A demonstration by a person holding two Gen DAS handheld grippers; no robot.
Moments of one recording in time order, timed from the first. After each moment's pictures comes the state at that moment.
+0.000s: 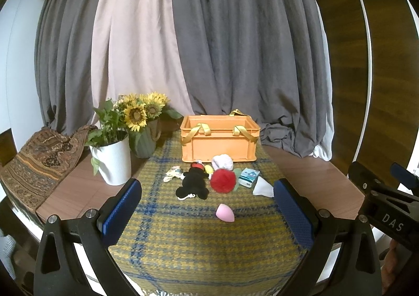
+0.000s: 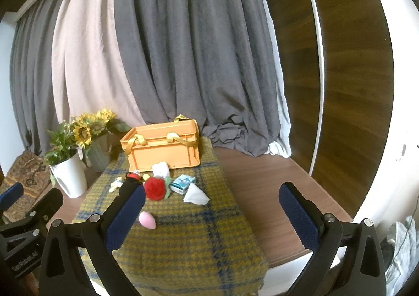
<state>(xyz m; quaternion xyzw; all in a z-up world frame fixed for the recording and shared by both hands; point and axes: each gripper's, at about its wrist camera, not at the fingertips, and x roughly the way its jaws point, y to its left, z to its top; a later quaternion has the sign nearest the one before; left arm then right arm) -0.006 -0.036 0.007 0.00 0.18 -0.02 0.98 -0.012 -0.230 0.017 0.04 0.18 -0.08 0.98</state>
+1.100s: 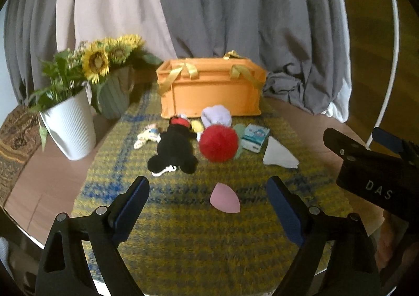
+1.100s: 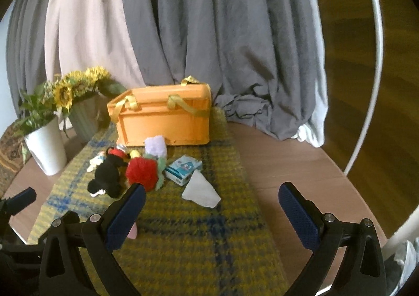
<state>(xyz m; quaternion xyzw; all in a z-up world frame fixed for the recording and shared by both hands) 0.135 -0.055 -0.096 0.01 0.31 -0.04 0.95 0.142 -0.227 -0.068 -0.01 0.26 -0.04 0.96</state>
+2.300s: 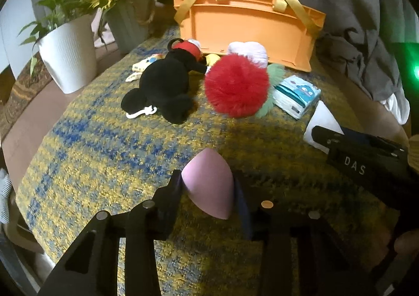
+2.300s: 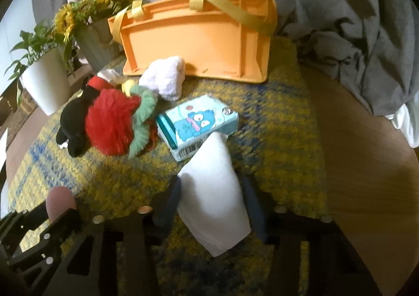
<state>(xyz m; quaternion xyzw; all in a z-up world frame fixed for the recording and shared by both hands) 0.211 -0.106 -0.191 -0.04 0.42 0.10 0.90 0.302 -0.252 -0.189 -0.03 0.41 0.15 0.90</state>
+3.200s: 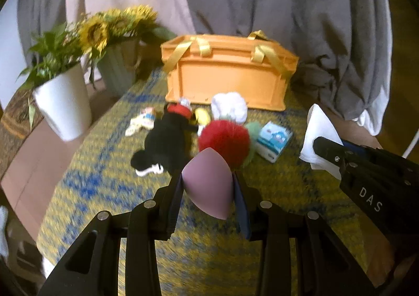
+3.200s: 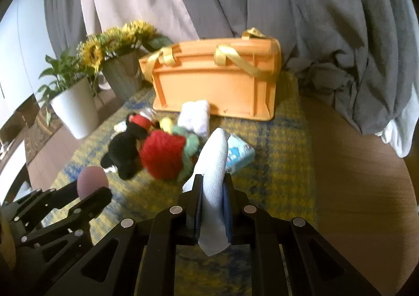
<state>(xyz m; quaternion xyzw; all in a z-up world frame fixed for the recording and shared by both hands) 0.205 -0.084 -0.117 -0.02 0.35 0.02 0.94 0.246 -0.235 -0.111 -0.01 0.34 0.15 0.93</state>
